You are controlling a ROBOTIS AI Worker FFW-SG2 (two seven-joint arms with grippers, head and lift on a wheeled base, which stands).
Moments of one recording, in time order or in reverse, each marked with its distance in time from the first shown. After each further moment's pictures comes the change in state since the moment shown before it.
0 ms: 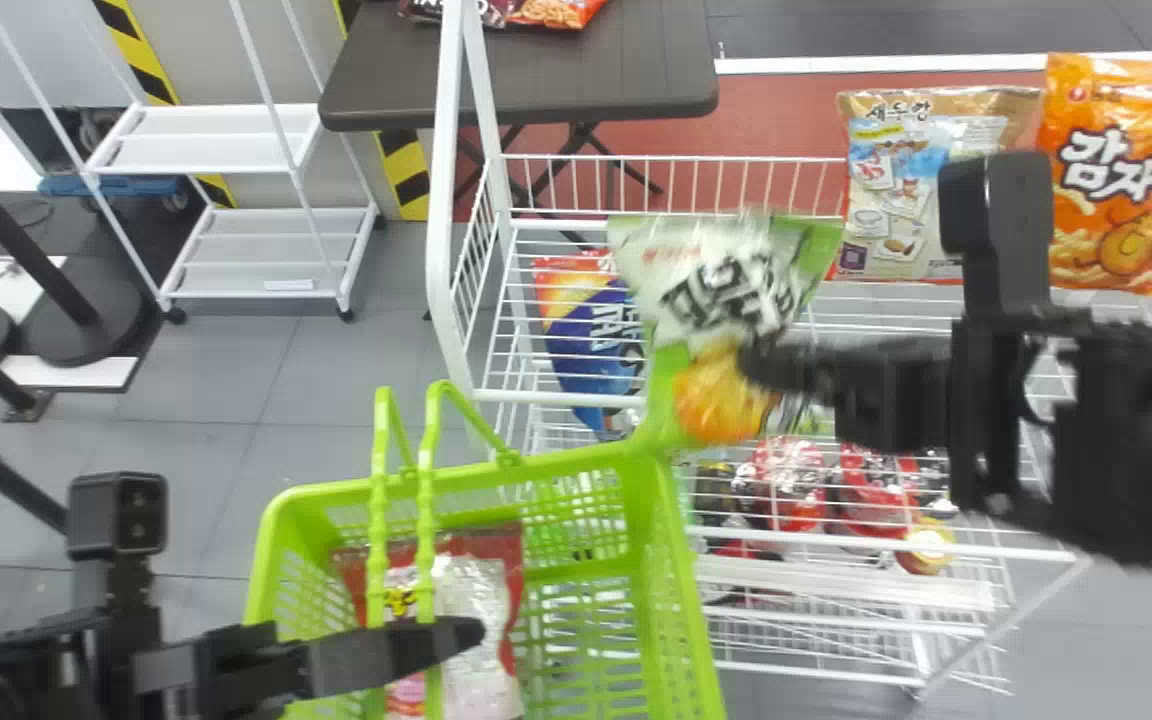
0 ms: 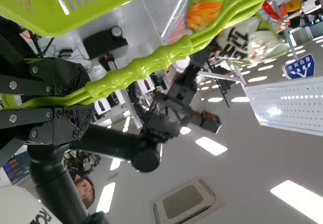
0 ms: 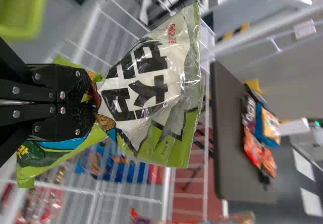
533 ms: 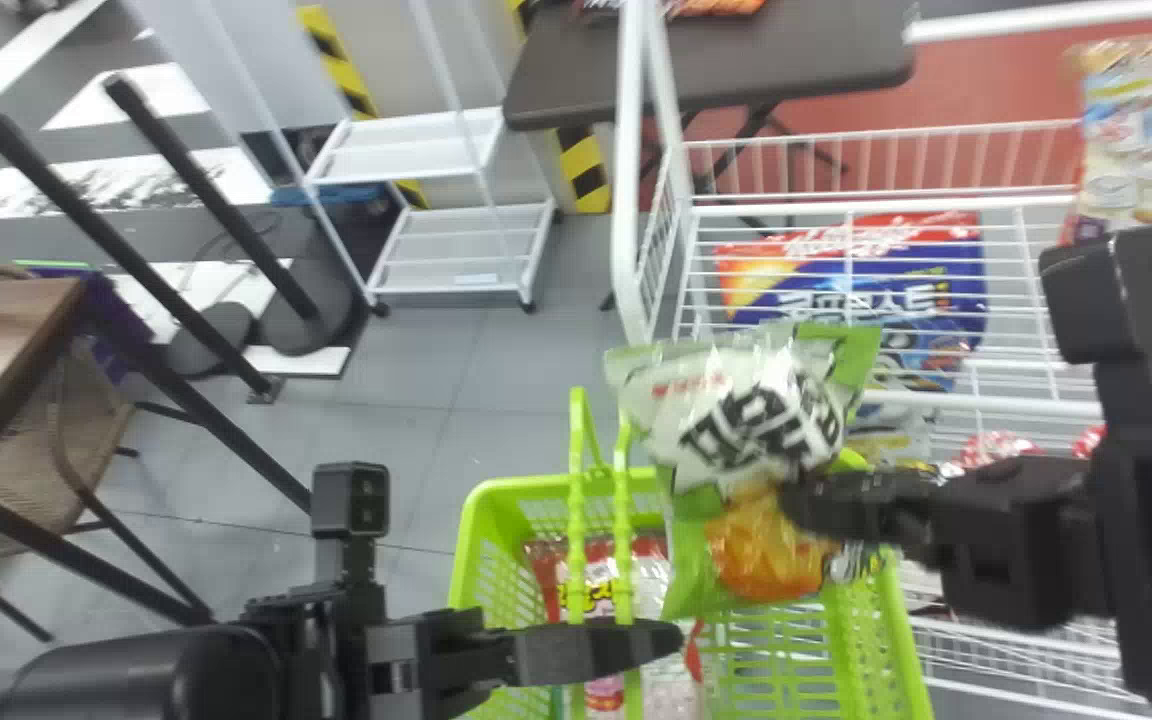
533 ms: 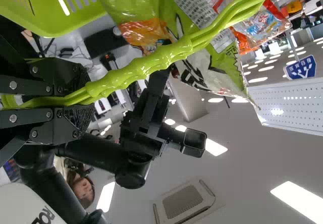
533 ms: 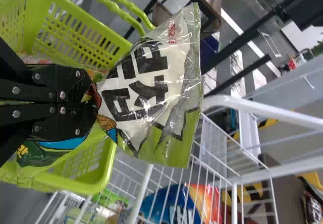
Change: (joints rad) left arm 0.036 -0.009 0.004 -0.033 -0.001 0.003 0.000; right arm 0.088 -0.001 0.115 -0.089 -0.266 0.098 -0.065
